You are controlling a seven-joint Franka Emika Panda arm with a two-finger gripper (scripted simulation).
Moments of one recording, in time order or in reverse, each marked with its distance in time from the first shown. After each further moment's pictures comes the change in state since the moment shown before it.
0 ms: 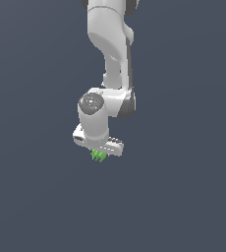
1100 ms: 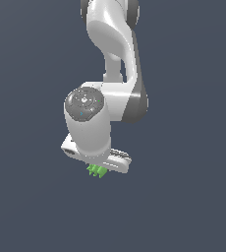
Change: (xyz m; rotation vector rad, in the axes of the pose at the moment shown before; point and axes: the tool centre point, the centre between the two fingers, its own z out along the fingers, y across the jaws) arm 0.088 -0.037 -0.083 0.000 0.000 0.000
